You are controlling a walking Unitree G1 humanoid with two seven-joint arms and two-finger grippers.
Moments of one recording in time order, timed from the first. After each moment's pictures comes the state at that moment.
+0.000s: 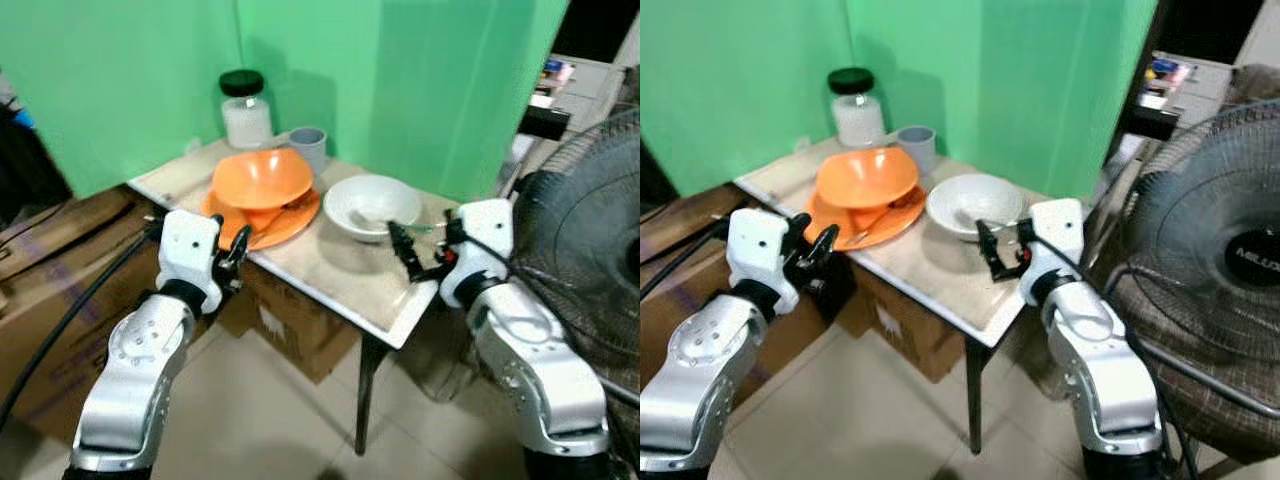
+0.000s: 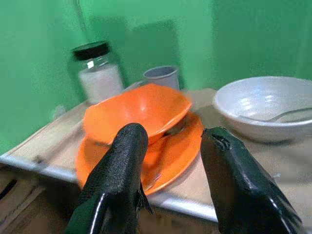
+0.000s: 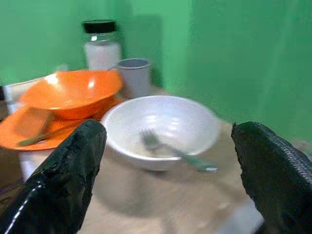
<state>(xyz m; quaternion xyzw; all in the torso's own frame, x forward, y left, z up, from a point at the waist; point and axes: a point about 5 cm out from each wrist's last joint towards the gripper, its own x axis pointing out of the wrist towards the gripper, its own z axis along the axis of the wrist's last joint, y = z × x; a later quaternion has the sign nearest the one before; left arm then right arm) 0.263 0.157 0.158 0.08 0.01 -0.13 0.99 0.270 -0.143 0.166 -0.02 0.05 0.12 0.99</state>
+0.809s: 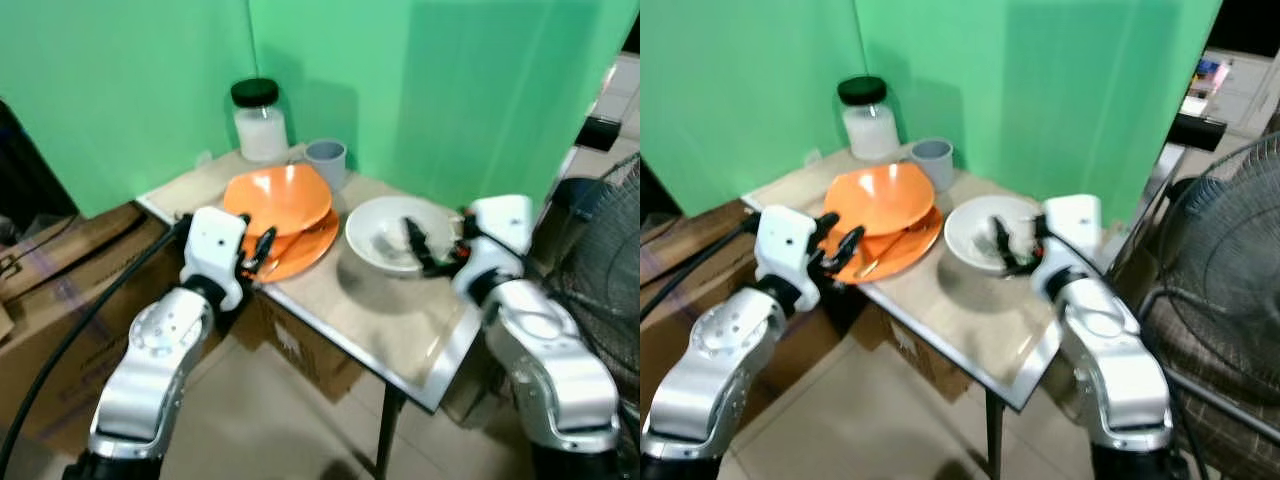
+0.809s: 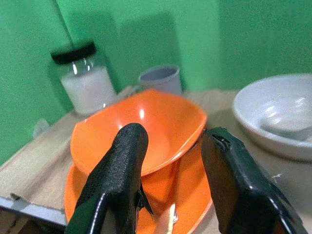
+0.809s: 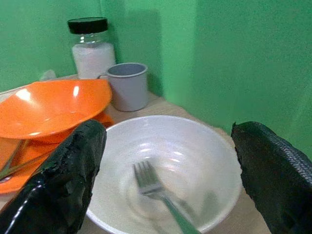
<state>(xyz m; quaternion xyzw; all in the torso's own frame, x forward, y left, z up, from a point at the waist) 0.268 0.146 0.152 0.08 0.02 -0.17 0.98 0.272 -0.148 0.166 -0.02 0.06 0.11 0.99</state>
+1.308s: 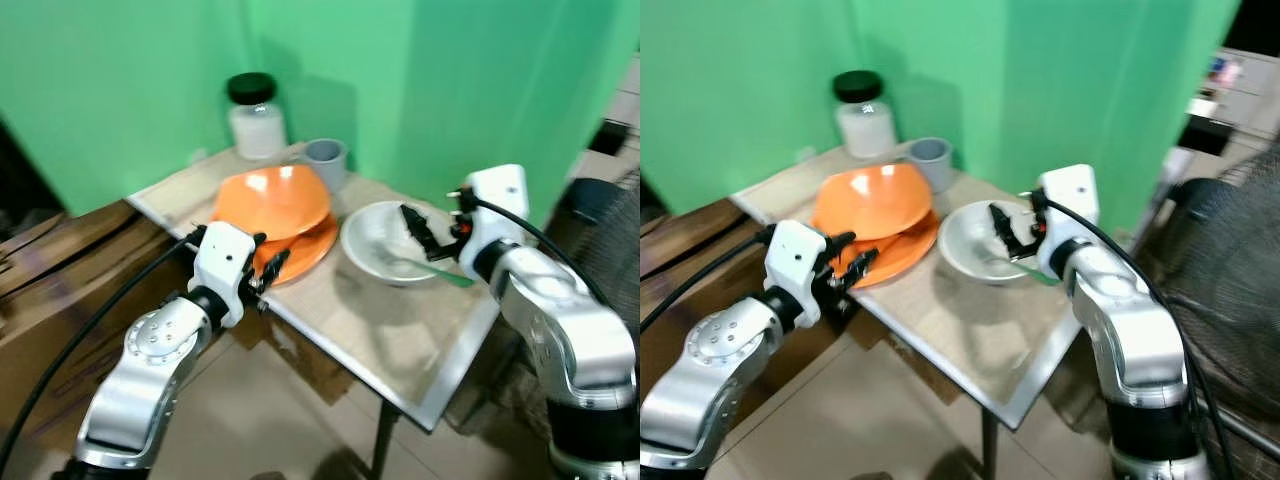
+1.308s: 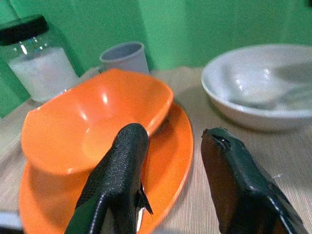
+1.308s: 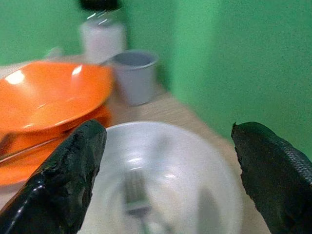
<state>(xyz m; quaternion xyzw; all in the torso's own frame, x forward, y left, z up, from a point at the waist) 0.257 0.144 0.148 0.10 0.06 -0.26 0.96 0.297 -0.154 0.188 -0.07 0.11 0.17 0.98</state>
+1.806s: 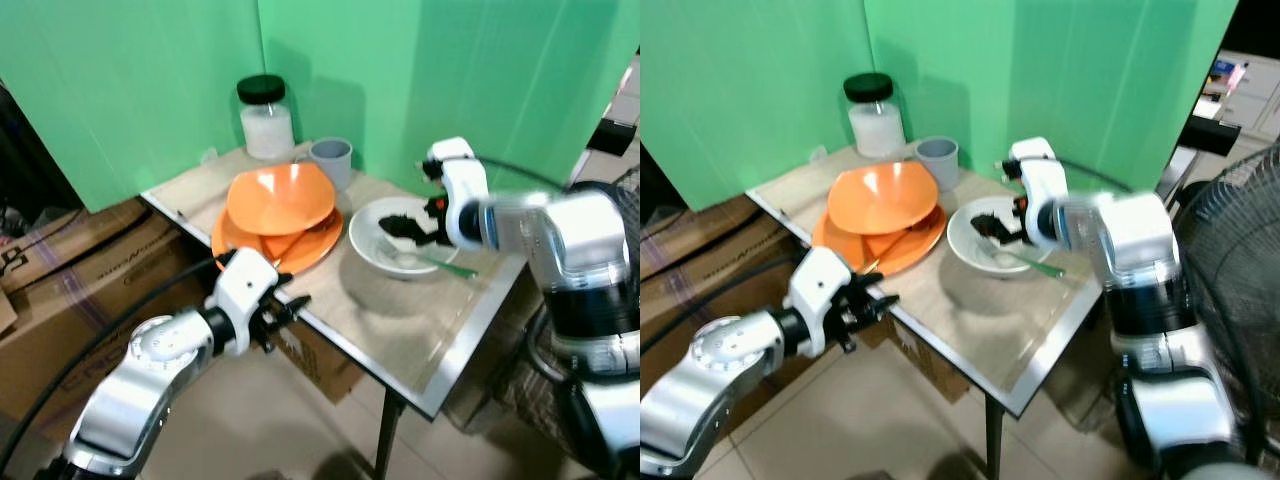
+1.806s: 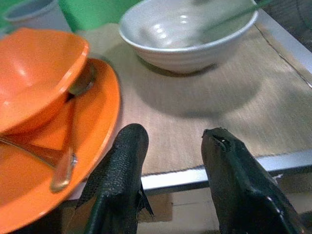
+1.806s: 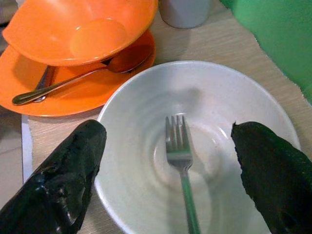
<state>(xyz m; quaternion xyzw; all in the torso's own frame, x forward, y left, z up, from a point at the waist) 0.242 0.133 0.131 0.12 0.14 -0.38 0.91 0.342 -0.146 0.209 -0.07 0.33 0.24 0.91</state>
